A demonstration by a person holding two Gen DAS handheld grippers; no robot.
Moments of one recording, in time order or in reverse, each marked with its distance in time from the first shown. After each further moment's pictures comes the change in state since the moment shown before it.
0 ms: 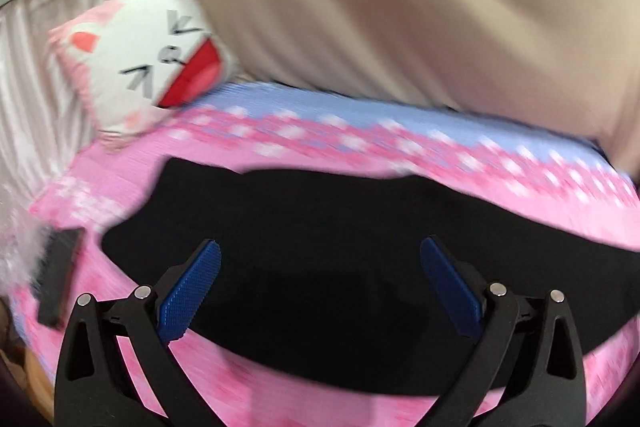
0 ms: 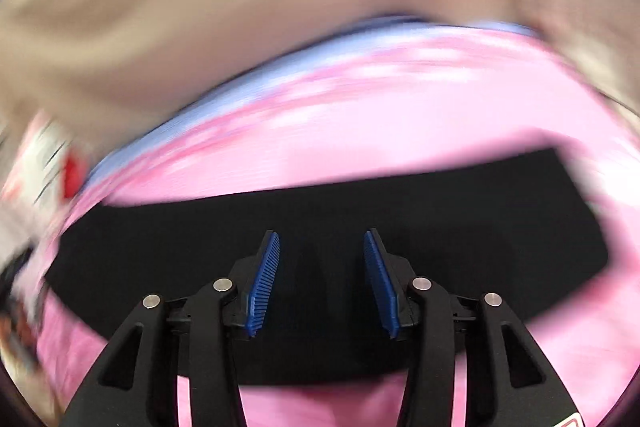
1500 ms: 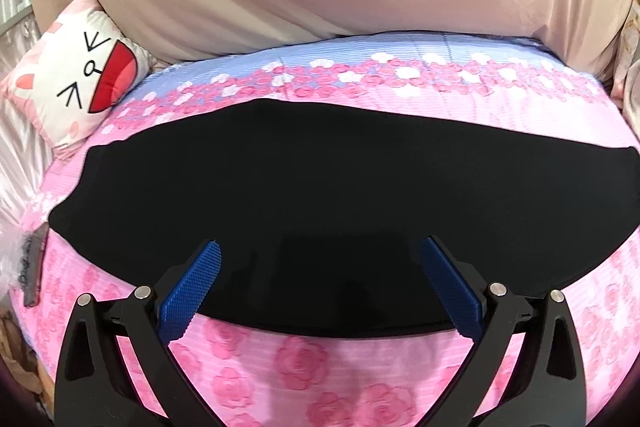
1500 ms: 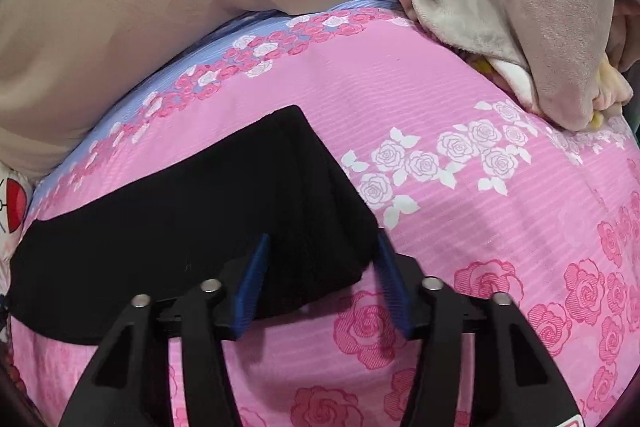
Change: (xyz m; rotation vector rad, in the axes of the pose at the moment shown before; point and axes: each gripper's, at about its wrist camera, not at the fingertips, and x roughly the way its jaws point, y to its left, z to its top) left arm -0.010 -0.133 -0.057 0.212 0.121 -0.012; right arm 0.001 -0.101 0.007 0.039 0.035 -0.116
